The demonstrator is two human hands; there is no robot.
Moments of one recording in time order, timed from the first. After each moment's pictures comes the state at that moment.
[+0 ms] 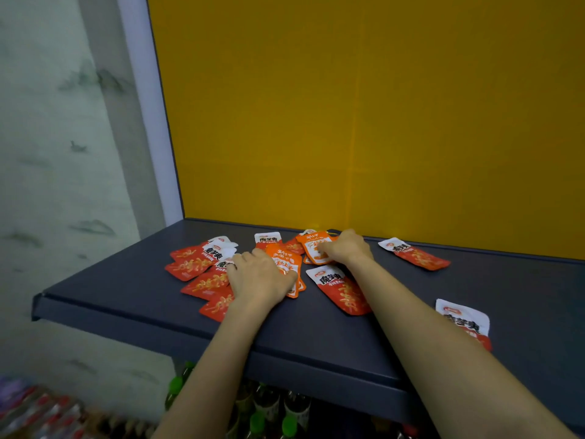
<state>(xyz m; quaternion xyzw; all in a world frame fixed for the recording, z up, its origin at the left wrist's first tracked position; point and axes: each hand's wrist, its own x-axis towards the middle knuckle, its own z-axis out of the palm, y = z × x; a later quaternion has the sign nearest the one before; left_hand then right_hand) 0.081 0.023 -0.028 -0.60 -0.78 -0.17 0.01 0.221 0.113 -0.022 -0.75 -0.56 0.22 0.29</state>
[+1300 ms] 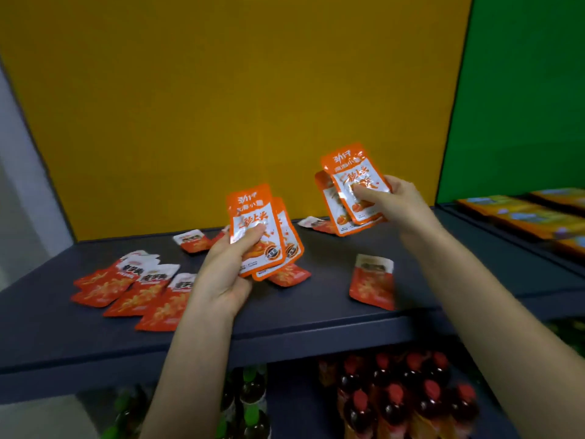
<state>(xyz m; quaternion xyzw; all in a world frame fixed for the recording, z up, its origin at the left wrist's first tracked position) 0.110 -0.035 0.006 -0.43 -0.29 -0.53 -0.67 0.331 -0.064 0.046 -0.59 -0.46 0.23 0.63</state>
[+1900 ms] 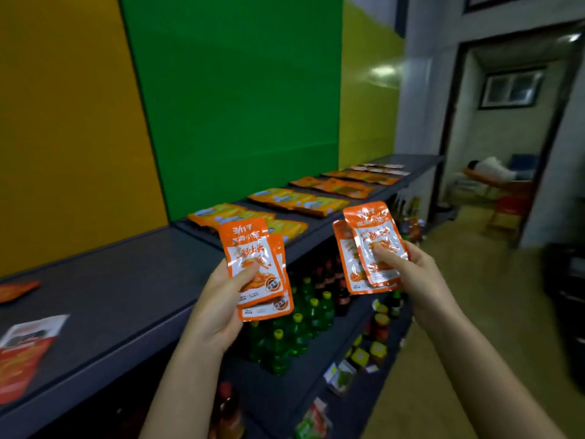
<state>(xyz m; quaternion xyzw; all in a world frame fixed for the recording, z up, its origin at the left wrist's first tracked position) 0.426 -0.215 -0.026 -0.56 -0.14 -0.24 -0.78 0.561 -0.423 -0.027 -0.63 -0.16 0.05 0.76</state>
